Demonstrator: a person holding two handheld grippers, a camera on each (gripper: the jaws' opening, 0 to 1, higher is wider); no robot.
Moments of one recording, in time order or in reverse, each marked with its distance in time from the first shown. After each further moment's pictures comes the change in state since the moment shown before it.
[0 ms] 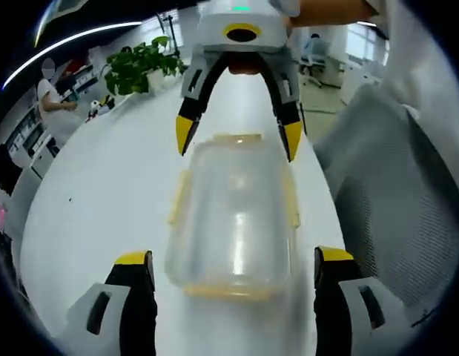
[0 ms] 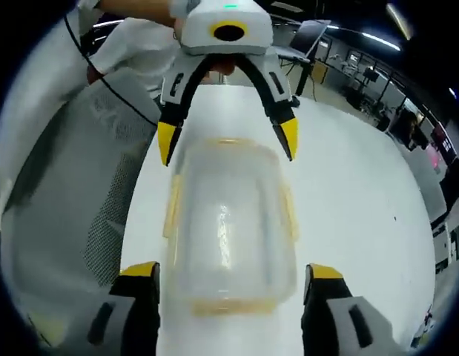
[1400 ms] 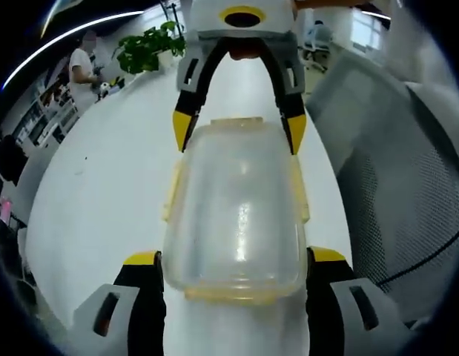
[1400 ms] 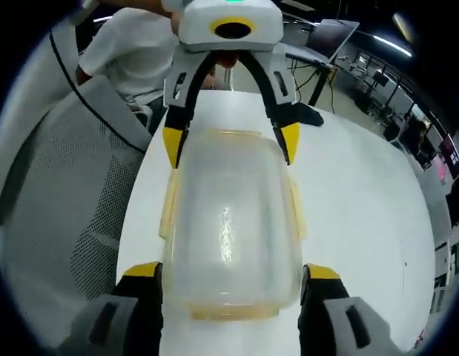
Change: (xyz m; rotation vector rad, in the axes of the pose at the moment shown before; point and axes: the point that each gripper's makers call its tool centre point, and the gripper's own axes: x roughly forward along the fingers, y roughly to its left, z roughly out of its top) left arm -0.064 0.003 -0.093 -0.011 0.078 0.029; right arm 0.059 0.001 0.098 -0.044 0.014 0.004
